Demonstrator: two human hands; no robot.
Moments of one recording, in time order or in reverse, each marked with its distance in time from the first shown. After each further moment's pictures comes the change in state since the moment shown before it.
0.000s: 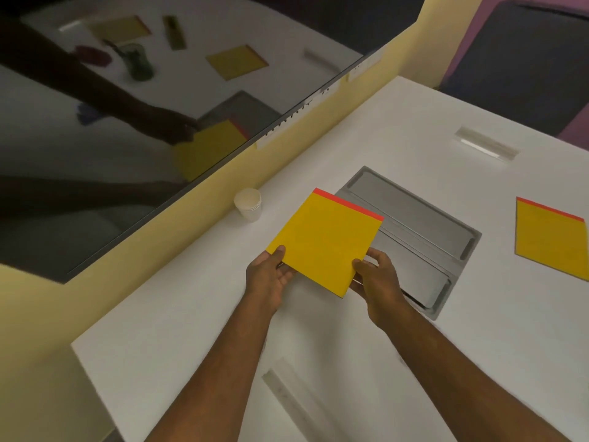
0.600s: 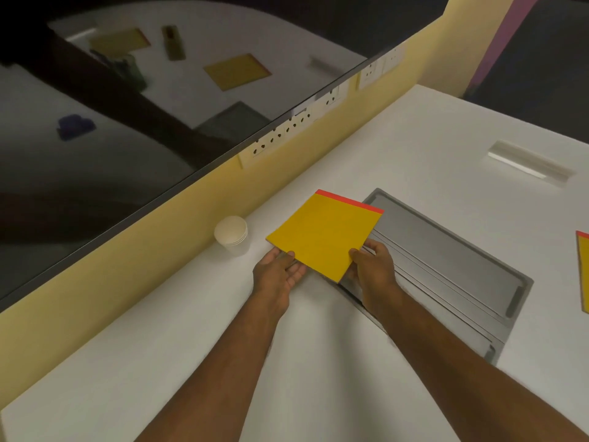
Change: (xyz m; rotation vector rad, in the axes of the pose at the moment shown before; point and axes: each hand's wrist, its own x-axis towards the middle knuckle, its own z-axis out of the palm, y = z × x) left_hand 0.135 -0.008 0.057 -0.033 0.029 0.042; right_hand 0.171 -0.026 0.038 0.089 -0.013 -0.033
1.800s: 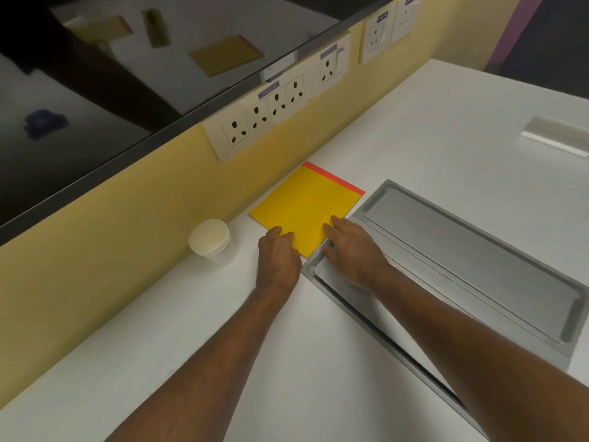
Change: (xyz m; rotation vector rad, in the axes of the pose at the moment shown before) left_hand 0.090 -0.013 0.019 1.689 0.110 0.545; right_hand 0.119 0.022 0.012 -1.580 -0.352 -0.786
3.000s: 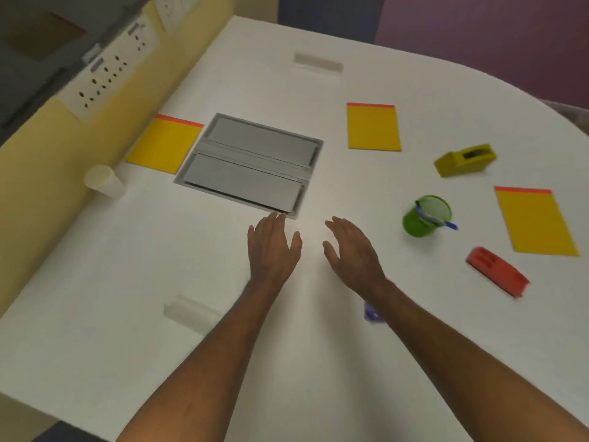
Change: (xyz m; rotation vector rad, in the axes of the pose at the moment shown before) left_hand -0.413 0.167 -0.001 -0.017 -0.114 0.428; right_hand -0.535 -0.024 -0.083 0.136 0.358 0.536
